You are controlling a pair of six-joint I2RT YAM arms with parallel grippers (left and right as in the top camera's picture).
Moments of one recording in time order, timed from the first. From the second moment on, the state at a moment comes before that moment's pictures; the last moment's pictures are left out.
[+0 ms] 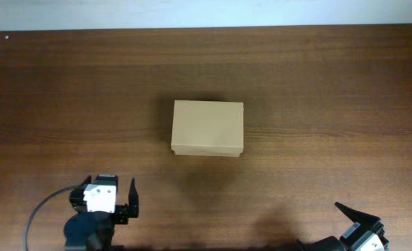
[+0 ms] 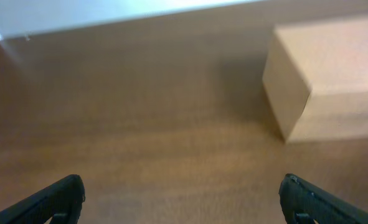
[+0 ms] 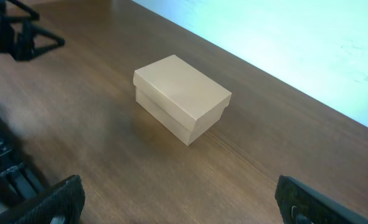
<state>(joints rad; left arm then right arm) -0.02 0.02 0.36 -0.77 -0.02 0.11 0.32 0.19 1.08 -1.29 -0.27 -0.29</state>
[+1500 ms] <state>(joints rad) -0.02 0.02 0.20 -0.74 -0.20 0.05 0.32 0.19 1.08 -1.29 -0.27 -0.29</state>
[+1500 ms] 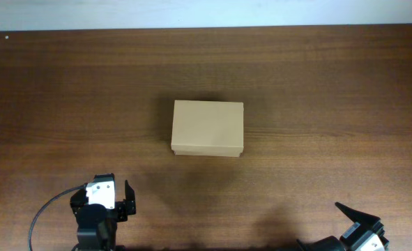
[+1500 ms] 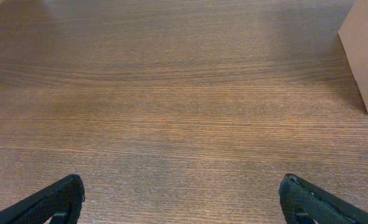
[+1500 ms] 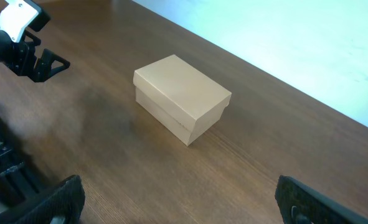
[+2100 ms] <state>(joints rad) -0.02 0.02 0.20 -0.74 -0.20 0.05 0.31 0.18 1.03 -1.19 -0.24 -0.29</state>
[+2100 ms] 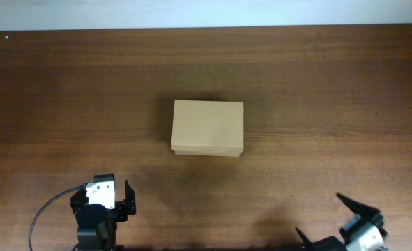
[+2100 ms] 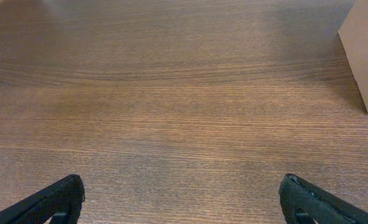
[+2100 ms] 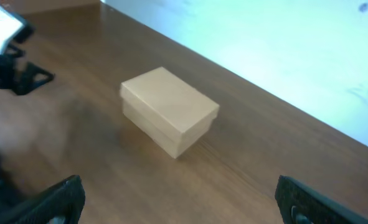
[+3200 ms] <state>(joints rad) -0.02 0.02 0.20 -0.74 -0.20 0.05 0.04 0.04 0.25 -0.80 -0.18 -0.13</state>
